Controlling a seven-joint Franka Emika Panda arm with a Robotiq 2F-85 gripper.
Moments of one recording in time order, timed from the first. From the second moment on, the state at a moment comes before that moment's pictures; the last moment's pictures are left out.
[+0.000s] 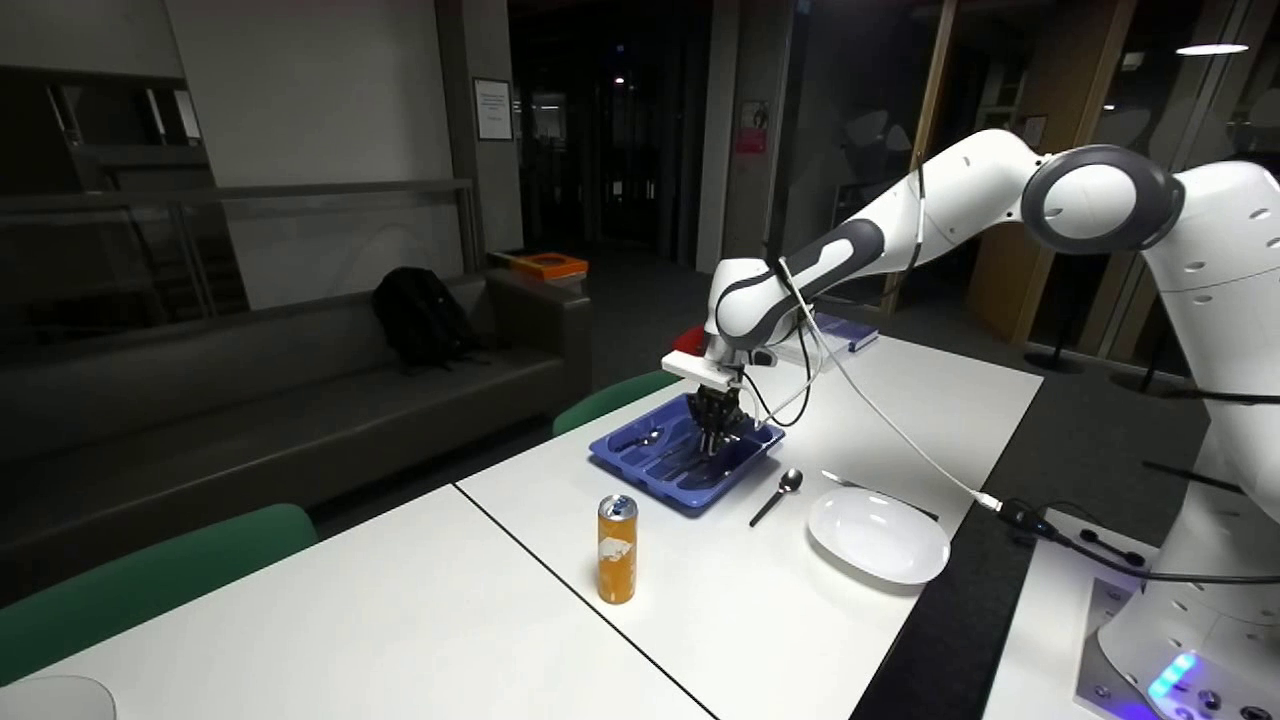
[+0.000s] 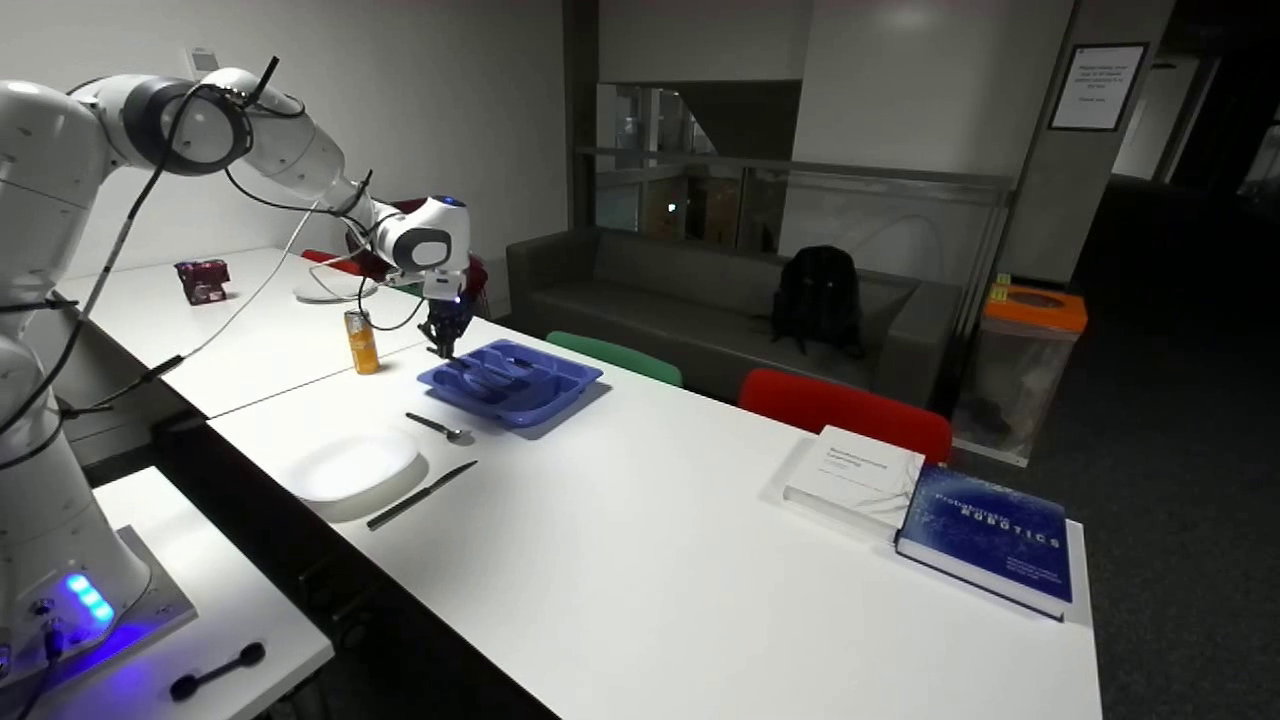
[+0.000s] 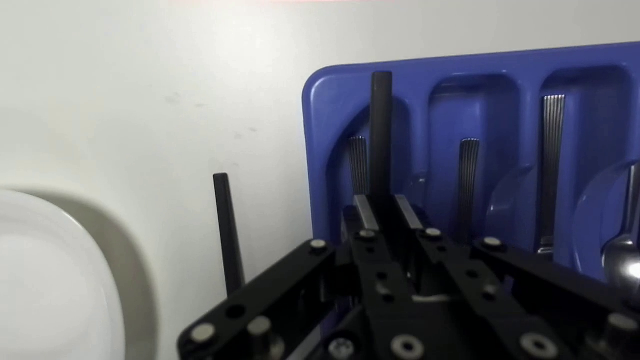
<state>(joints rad) 0.06 0.57 0.04 -1.76 0.21 2.32 1.56</state>
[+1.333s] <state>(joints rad) 0.06 0.71 0.02 -1.64 0.21 2.32 1.47</state>
